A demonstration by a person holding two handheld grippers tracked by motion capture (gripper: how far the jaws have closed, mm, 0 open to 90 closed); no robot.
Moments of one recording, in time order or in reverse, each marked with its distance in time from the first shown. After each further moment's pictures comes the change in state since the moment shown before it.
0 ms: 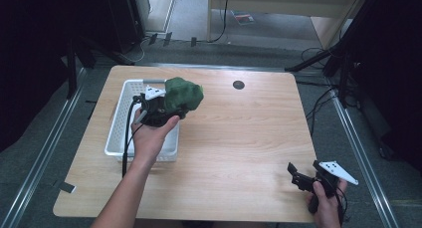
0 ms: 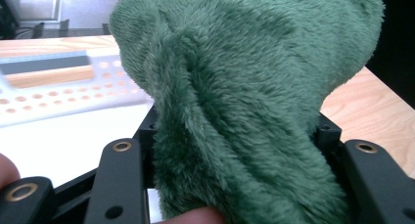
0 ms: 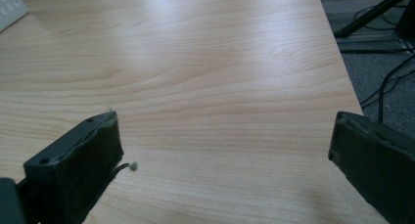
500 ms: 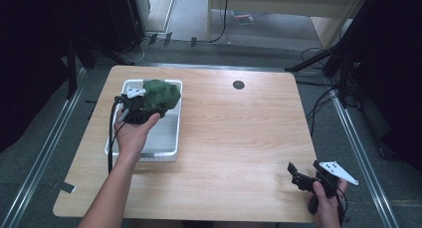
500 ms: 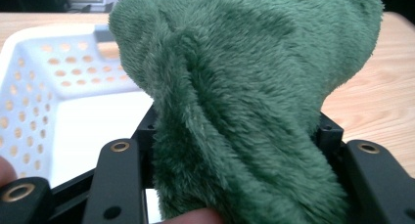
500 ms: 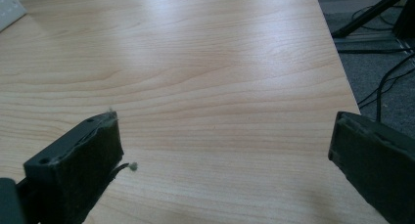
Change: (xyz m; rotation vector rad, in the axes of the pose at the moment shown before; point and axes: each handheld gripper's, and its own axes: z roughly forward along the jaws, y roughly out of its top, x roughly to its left) left arm 0.057 -0.015 0.011 0.043 0.126 -0.041; right arm 0.000 0.000 0.000 -0.002 -0.006 0.003
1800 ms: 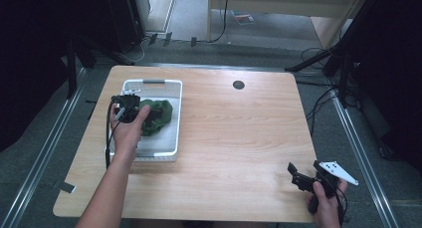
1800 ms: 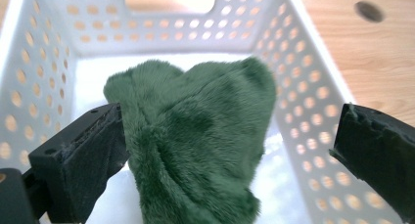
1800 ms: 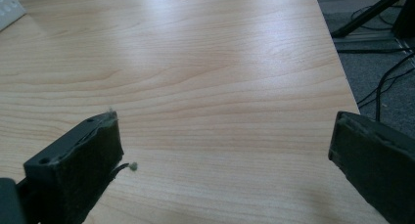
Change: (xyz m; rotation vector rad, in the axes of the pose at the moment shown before) left arm 0.024 -0.003 0.011 0.121 0.035 -0.055; right arm 0.000 0.000 0.000 0.000 -0.002 0.004
